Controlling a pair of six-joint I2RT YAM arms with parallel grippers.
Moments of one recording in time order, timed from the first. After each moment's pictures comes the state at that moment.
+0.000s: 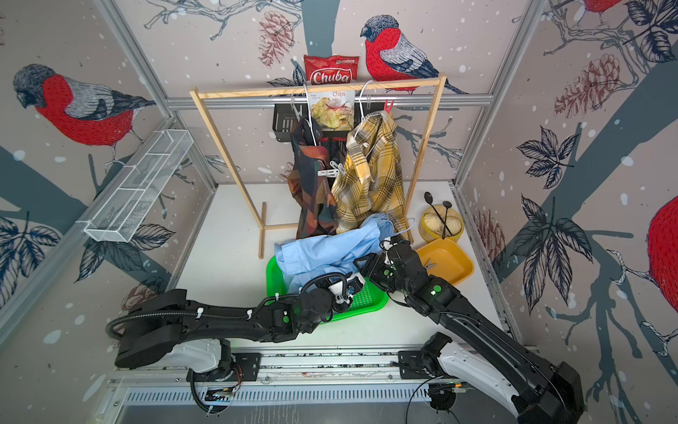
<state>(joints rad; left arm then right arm) -1.32 1.46 0.68 0.47 -0.62 0.37 0.73 0.85 0.67 -0.38 -0.17 1.11</state>
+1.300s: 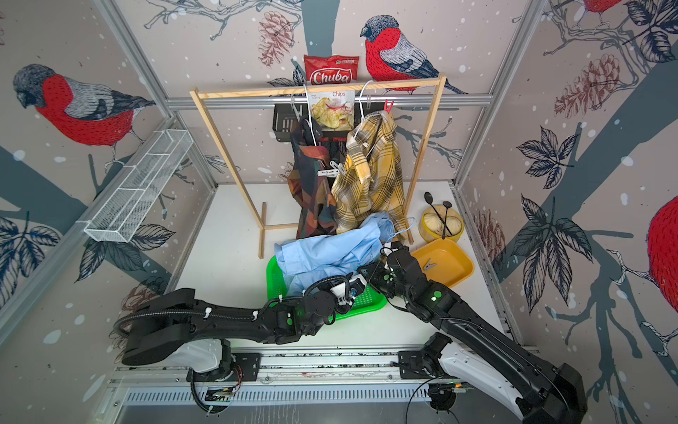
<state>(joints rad) -1.33 1.50 0.68 0.51 -0.66 0.38 0.77 0.81 0.62 -0.37 -0.14 1.18</state>
